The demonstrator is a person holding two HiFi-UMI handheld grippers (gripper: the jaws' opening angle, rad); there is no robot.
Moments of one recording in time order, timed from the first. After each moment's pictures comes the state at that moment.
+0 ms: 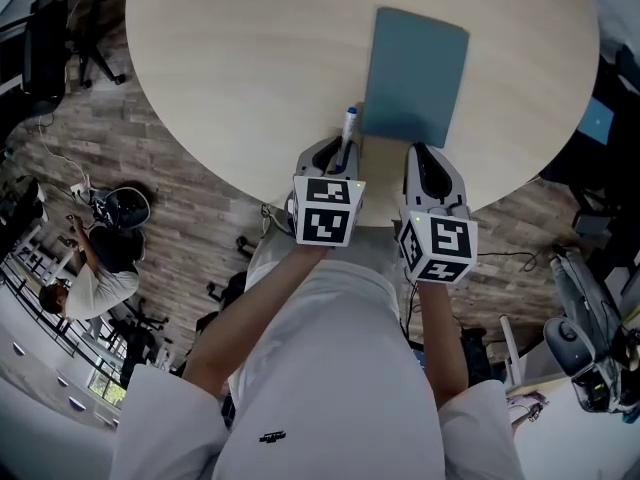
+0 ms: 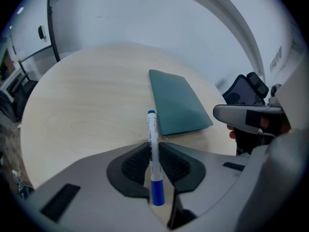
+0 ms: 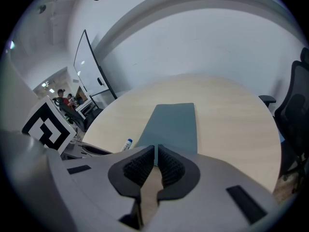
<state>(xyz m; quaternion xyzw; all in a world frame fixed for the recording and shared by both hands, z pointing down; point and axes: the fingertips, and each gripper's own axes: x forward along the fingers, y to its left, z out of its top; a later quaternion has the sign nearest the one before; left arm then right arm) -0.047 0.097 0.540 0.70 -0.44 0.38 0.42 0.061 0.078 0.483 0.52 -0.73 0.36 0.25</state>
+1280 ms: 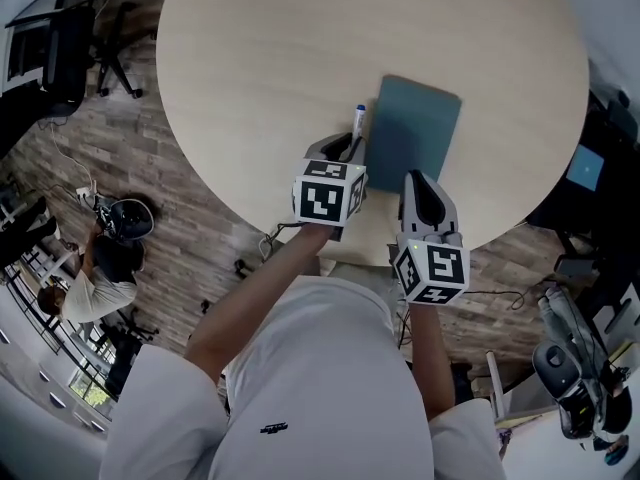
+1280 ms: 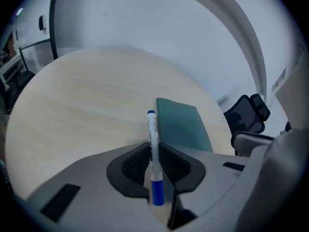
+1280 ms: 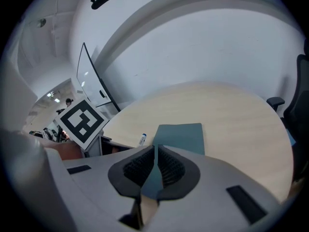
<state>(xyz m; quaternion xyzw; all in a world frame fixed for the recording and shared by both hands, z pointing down) -0.033 -0.020 0.526 0.70 -0.45 0.32 0.46 0.063 0.011 0.448 0.52 -0.75 0.37 0.20</state>
